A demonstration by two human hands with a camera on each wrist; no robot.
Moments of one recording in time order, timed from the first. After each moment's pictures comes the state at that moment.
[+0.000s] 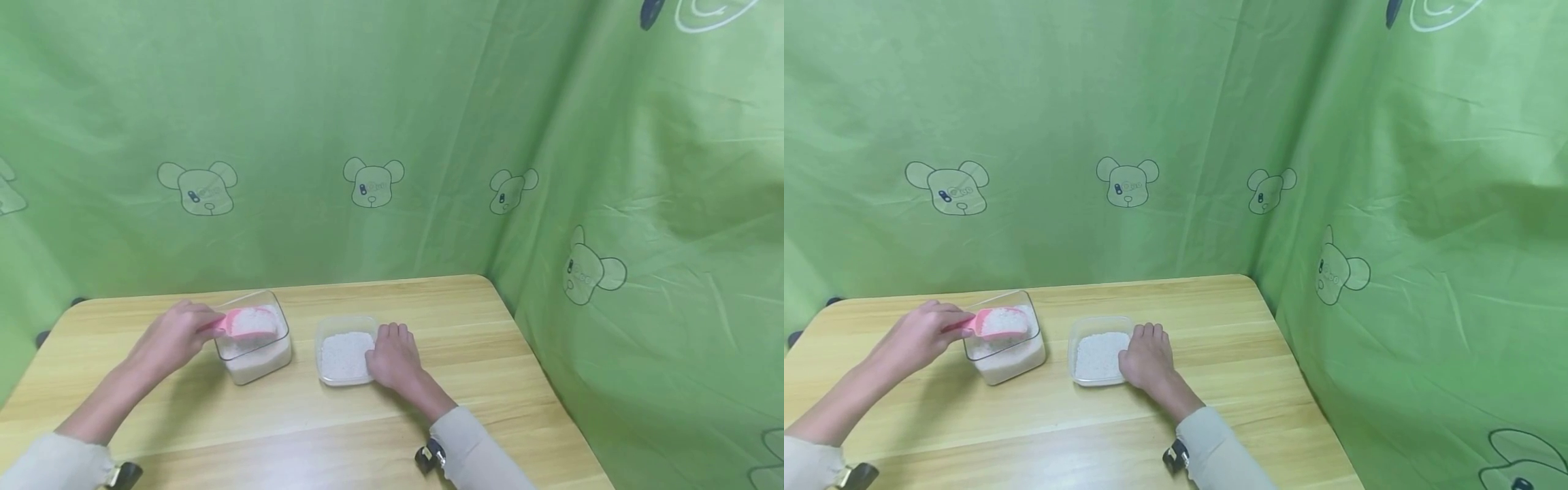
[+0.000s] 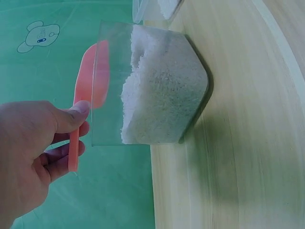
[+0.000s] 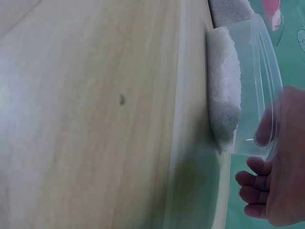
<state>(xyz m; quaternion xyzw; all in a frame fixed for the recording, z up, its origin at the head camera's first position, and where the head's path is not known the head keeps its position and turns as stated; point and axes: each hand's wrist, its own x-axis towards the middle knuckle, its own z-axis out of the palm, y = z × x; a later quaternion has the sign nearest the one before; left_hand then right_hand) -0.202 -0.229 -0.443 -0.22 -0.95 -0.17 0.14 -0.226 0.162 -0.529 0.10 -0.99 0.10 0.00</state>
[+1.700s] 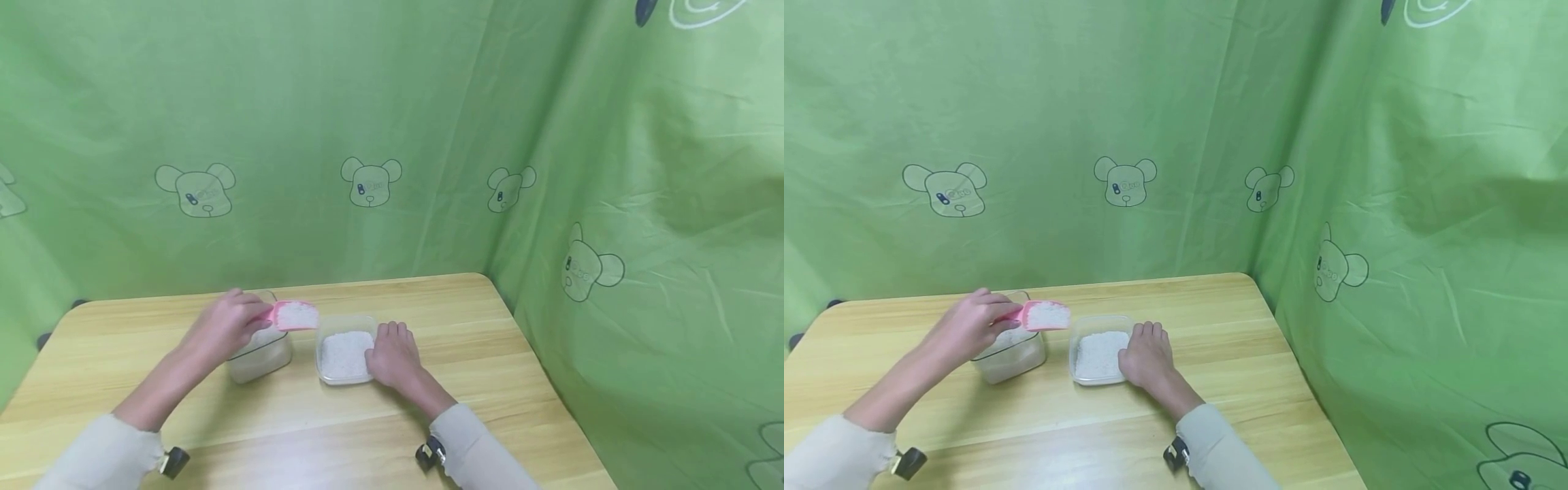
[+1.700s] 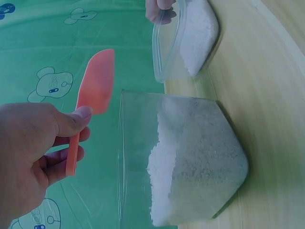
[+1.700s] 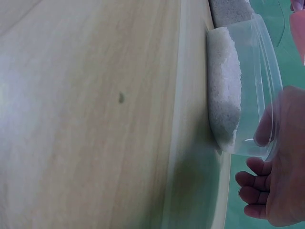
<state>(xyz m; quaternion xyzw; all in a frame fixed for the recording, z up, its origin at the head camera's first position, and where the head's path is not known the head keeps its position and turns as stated) -0.212 -0.158 -0.429 -0.27 -0.93 -0.16 0.19 -0.226 0.163 -0.529 0.10 -0.99 0.10 0.00</state>
